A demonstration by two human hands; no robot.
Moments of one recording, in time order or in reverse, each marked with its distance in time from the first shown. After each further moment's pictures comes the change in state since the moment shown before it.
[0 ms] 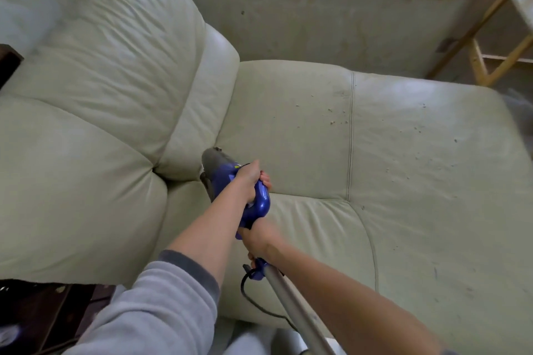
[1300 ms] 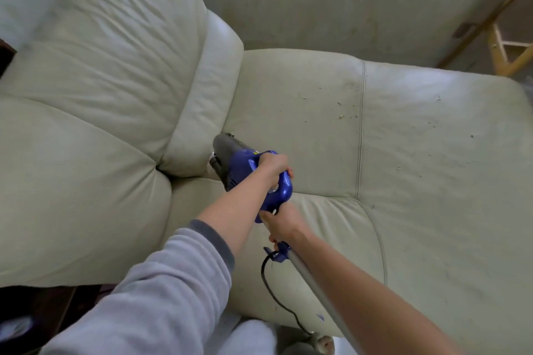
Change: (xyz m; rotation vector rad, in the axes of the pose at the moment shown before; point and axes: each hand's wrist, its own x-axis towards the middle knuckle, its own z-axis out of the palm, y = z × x) left_hand 0.021 0.016 0.038 0.484 0.195 0.097; right_hand 0.021 -0.008 -0.032 0.013 0.159 -0.112
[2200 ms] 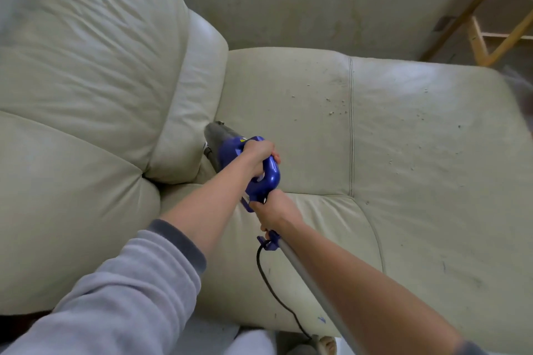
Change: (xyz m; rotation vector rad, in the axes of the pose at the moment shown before) left_hand 0.037 0.022 -0.014 -0.222 -0.092 0.076; right_hand 0.018 -0.019 -0.006 -0.098 0.045 0.001
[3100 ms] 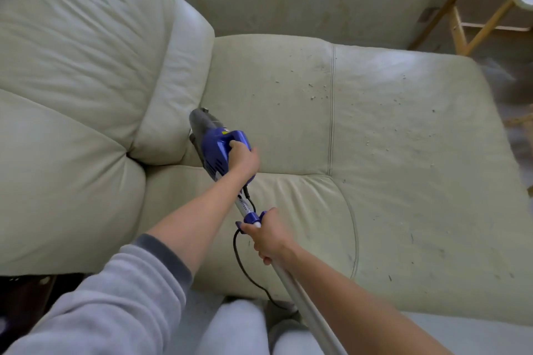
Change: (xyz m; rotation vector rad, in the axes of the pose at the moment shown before) left_hand -0.057 -0.069 0.012 0.524 0.249 0.285; right_hand -0.055 0.083 0.021 0.292 -0.169 0.108
